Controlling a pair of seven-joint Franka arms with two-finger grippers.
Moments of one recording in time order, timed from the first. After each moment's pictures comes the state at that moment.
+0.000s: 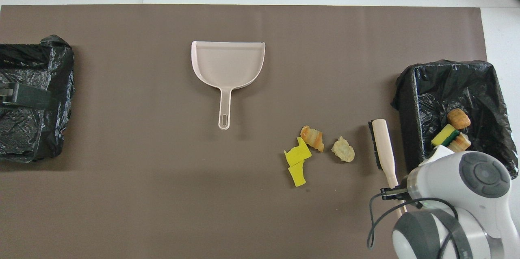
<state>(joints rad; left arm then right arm) -0.06 -0.02 -0.04 -1.44 -0.03 1.44 0.01 0.04 -0.38 0.11 -2.55 -0.02 1.96 0.07</state>
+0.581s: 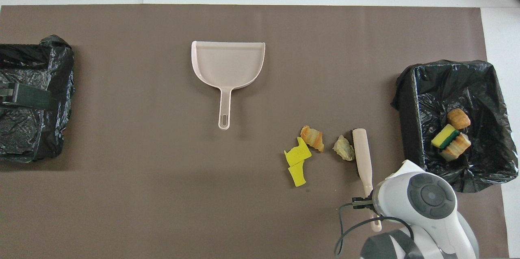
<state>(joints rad) -0.06 -0.02 -0.04 -1.44 -0.03 1.44 0.01 0.20 -0.38 0.11 -2.62 -0.02 2.03 0.27</state>
